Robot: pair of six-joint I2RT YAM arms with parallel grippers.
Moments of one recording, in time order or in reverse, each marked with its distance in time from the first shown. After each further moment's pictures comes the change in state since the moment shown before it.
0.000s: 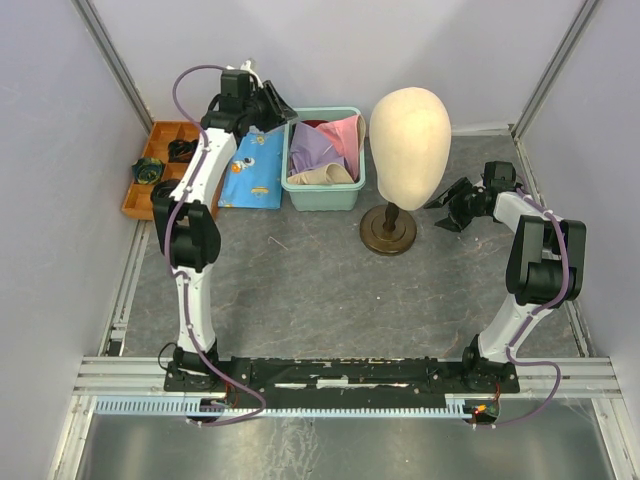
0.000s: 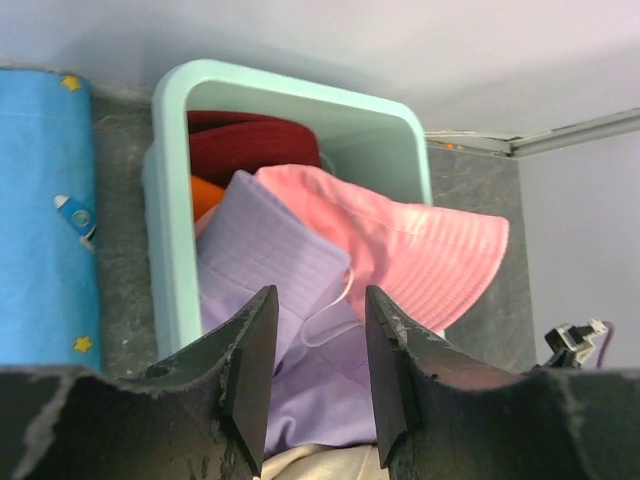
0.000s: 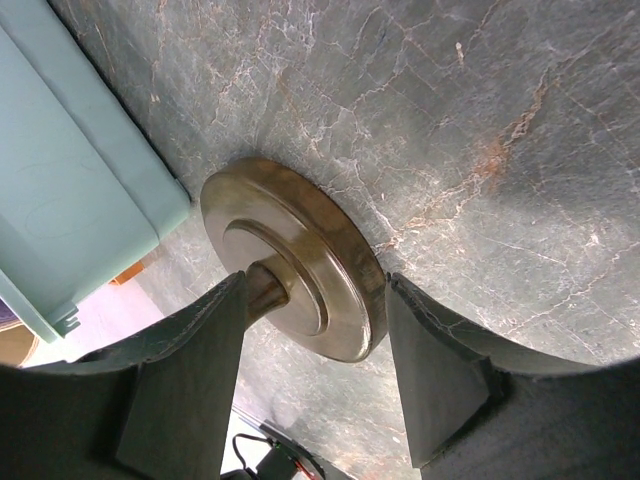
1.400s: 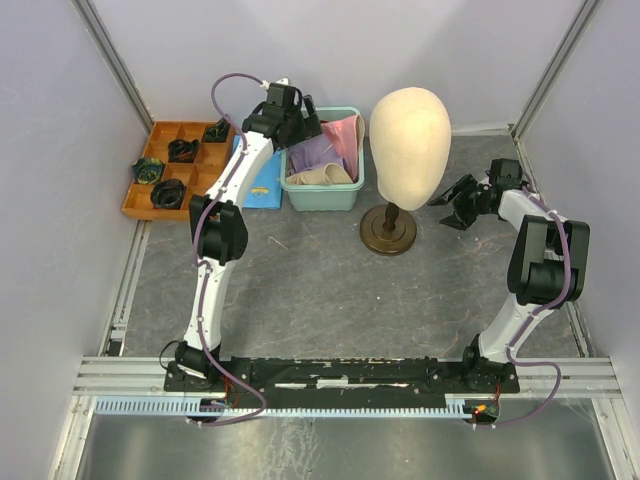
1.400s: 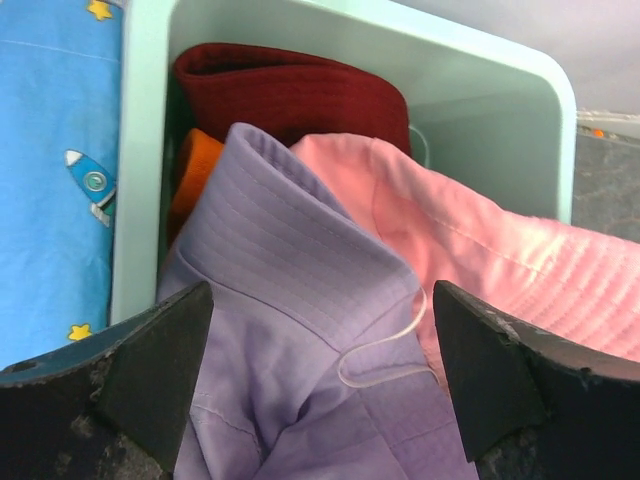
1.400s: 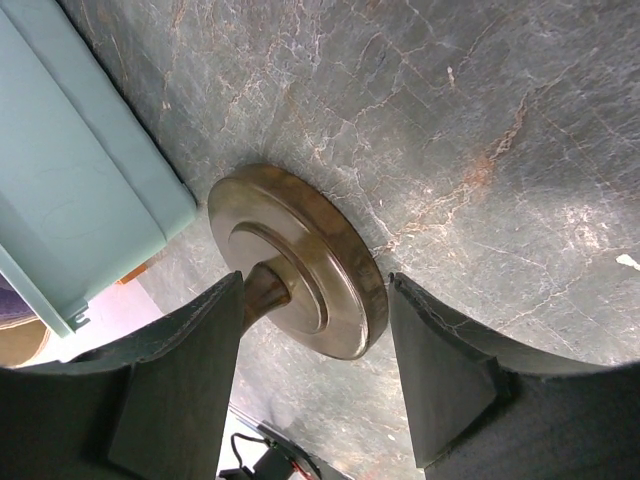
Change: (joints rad) left arm -0.141 0.237 0.271 -0.195 -0.304 0.043; right arm -0.028 0.000 0.028 -0.025 -0.015 -0.031
